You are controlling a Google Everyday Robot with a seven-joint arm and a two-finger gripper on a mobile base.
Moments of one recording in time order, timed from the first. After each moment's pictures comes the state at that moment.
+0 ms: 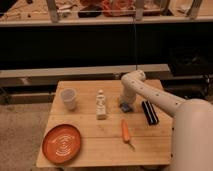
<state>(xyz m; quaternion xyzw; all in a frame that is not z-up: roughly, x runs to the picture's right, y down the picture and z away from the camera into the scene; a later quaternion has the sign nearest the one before) 0.137 0.124 0.939 -0.26 -0.21 -0.48 0.81</state>
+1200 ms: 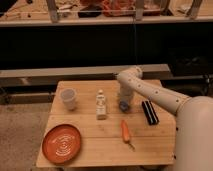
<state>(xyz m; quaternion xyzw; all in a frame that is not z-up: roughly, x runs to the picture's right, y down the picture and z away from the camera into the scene) 0.118 0.106 0.905 -0.26 -0.19 -0.51 0.80</state>
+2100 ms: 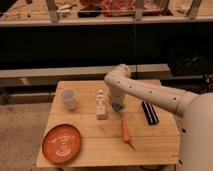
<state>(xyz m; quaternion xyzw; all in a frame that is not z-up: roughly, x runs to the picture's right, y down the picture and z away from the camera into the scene) 0.049 0.099 0.848 -0.23 -0.17 -0.57 0.77</state>
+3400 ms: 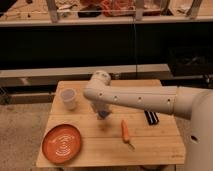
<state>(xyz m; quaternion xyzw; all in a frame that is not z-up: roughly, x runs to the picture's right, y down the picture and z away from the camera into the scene) -0.034 0.134 0.770 -0.19 -0.17 -0.68 0.69</state>
